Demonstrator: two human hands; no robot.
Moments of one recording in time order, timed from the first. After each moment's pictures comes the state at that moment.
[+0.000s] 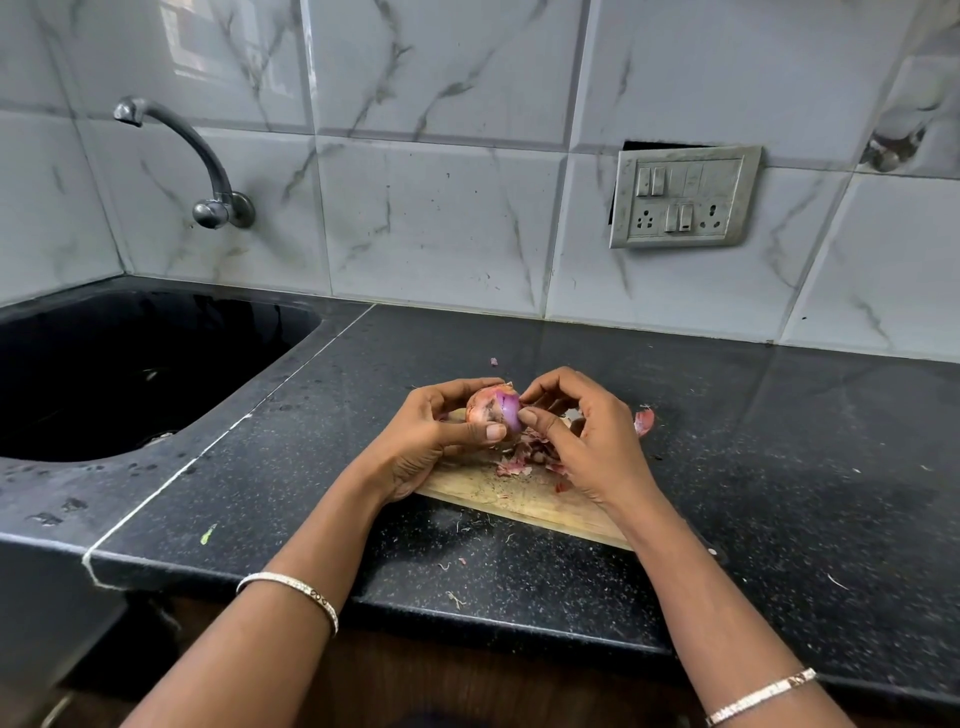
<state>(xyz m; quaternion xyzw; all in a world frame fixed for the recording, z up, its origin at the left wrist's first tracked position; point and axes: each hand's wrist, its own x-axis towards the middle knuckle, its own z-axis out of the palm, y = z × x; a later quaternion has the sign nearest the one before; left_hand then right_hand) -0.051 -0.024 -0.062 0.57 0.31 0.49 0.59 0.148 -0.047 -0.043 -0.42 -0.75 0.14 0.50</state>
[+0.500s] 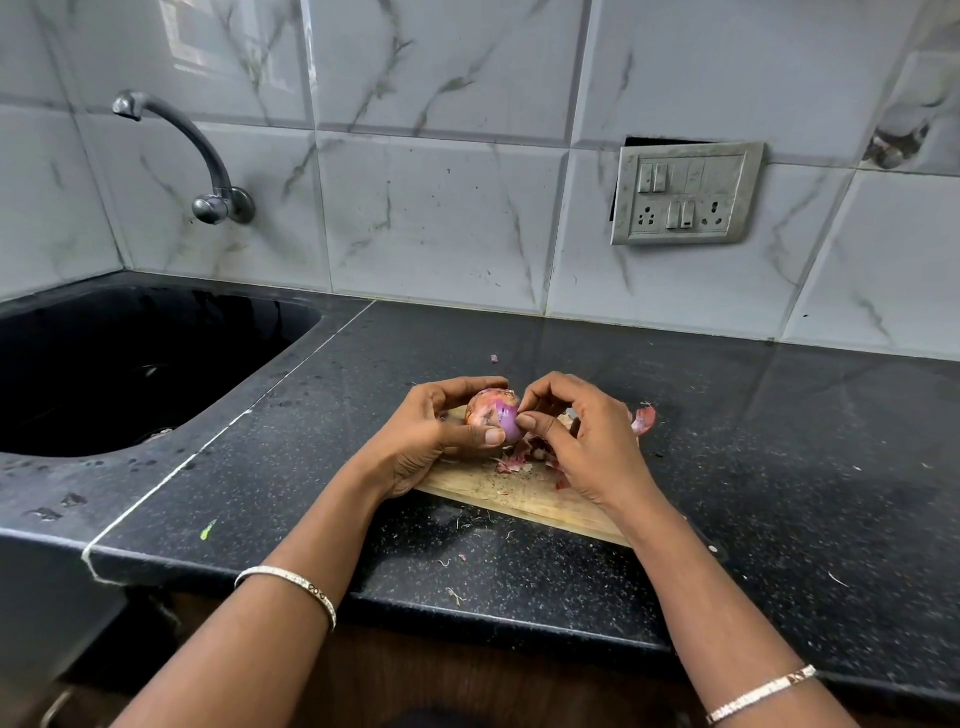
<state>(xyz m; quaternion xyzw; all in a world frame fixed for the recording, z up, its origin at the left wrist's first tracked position) -0.053 -0.022 -0.065 0.59 0.31 0.48 0.57 0.148 -0.044 -0.048 -0.43 -0.76 0.11 0.47</state>
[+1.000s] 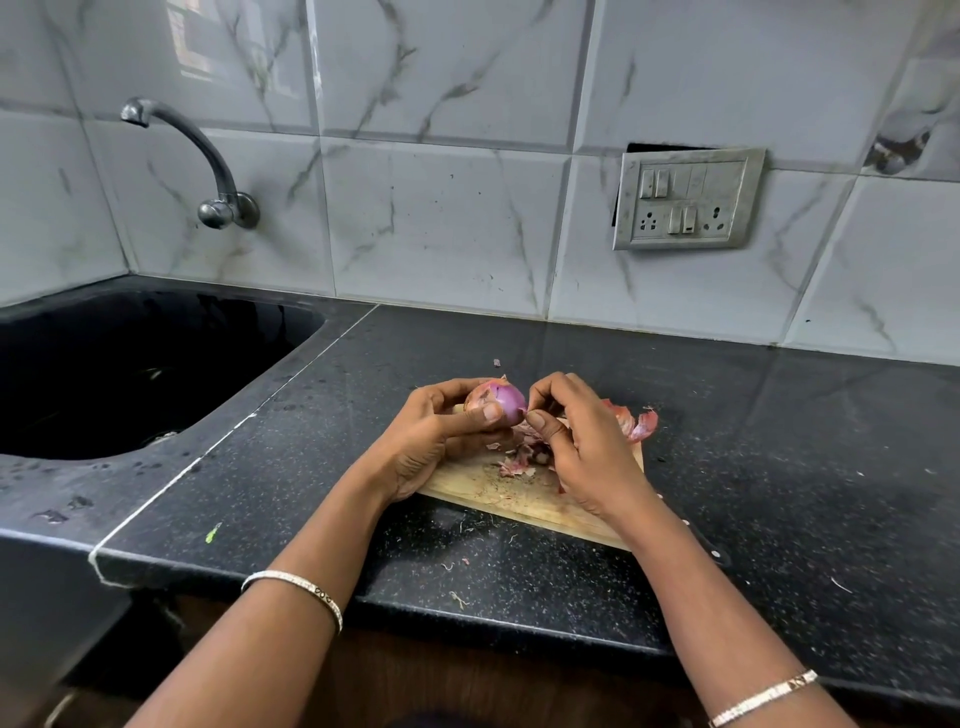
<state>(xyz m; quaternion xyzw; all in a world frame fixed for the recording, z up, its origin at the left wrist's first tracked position) -0.050 -0.024 -0.063 0.53 0.29 0.51 0.61 0.147 -0.037 -0.054 -0.42 -0.79 0.09 0.44</state>
